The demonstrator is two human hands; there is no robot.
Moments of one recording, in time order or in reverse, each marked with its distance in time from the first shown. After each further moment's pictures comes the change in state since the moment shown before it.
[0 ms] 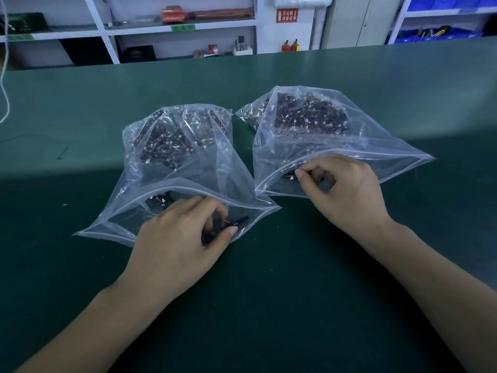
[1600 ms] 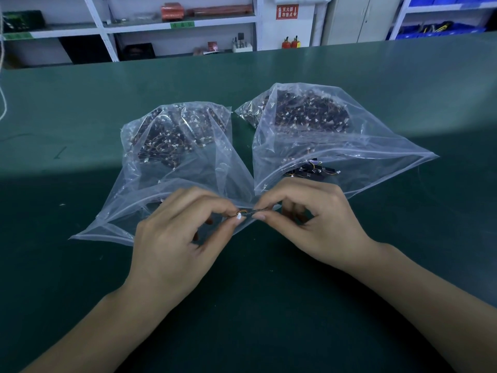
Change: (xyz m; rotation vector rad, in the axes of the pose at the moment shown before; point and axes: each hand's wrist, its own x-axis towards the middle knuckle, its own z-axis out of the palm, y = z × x) left_hand -0.001 0.008 0.003 -0.239 0.328 0.216; right_hand -0.019 -0.046 0.005 0.491 -0.213 -0.297
